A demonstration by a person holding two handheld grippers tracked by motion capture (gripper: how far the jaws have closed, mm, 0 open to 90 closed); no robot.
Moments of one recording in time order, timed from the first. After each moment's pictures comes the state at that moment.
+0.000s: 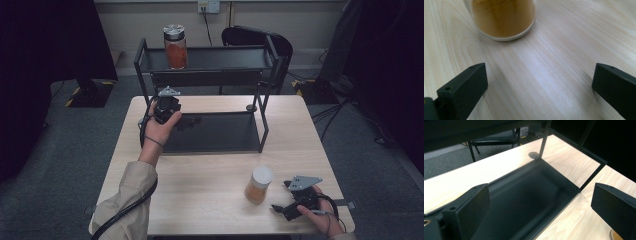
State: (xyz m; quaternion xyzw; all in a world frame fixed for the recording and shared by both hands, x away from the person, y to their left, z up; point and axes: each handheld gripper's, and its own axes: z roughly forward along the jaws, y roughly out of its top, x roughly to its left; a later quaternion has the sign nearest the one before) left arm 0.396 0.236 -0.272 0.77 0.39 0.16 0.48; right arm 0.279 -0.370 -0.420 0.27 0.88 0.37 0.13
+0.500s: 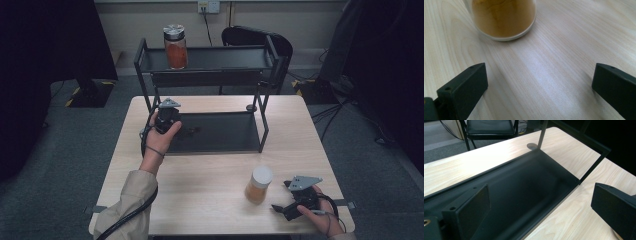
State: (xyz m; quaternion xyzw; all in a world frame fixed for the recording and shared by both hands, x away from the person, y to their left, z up) left arm 0.391 0.238 -0.299 0.77 0.39 0.14 0.47; right arm 0.279 -0.370 -0.420 0.27 0.88 0.37 0.13
